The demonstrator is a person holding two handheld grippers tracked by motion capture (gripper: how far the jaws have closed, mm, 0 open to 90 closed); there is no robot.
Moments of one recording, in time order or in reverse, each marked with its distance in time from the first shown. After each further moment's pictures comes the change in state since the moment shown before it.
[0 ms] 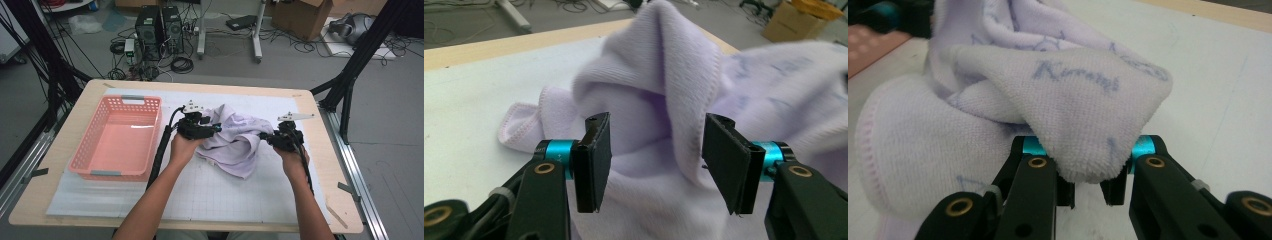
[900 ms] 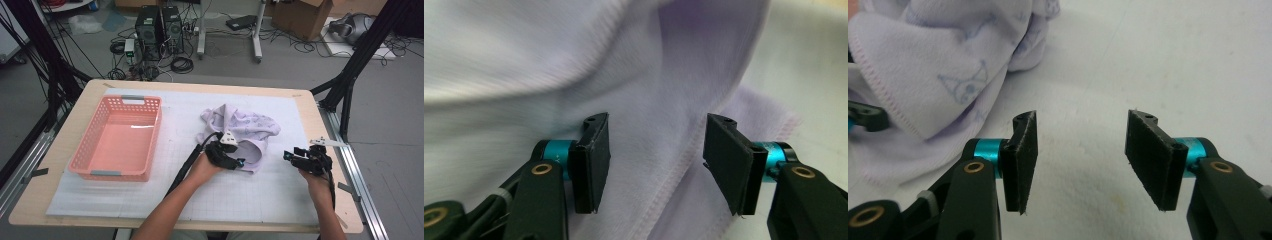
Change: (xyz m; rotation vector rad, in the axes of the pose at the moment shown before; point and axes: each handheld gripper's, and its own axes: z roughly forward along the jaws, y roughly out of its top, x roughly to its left) left arm -0.070 -0.053 0.067 0.241 -0.193 0.309; right arm -0.047 -0.090 -0.047 -0.031 -0.073 0.166
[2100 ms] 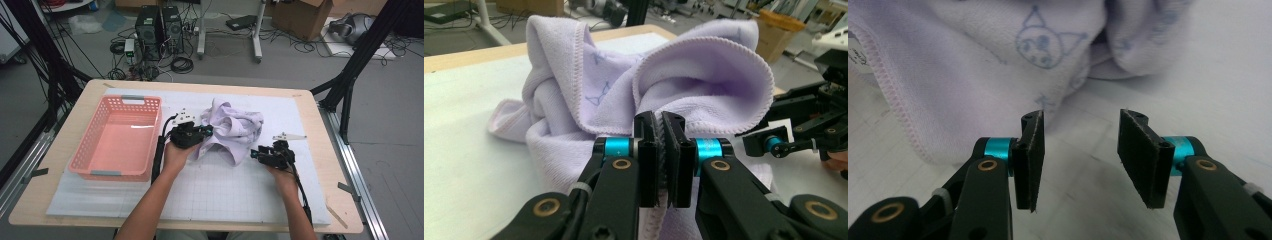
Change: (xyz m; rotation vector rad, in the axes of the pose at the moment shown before) left arm 0.060 -0.019 -0.097 -0.329 0.152 -0.274; right arm 0.063 0.014 0.074 0.046 0.160 -0.053
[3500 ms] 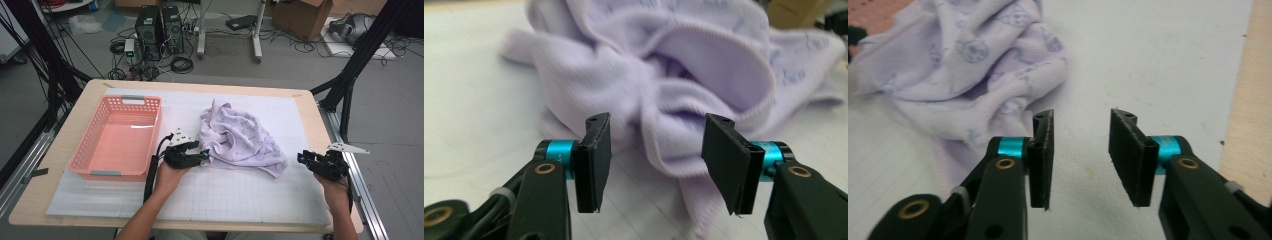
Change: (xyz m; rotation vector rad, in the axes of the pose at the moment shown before) left arm -0.021 -0.047 -0.018 0.122 0.033 0.012; right arm -0.068 -0.032 -0.117 -0.111 -0.103 0.030
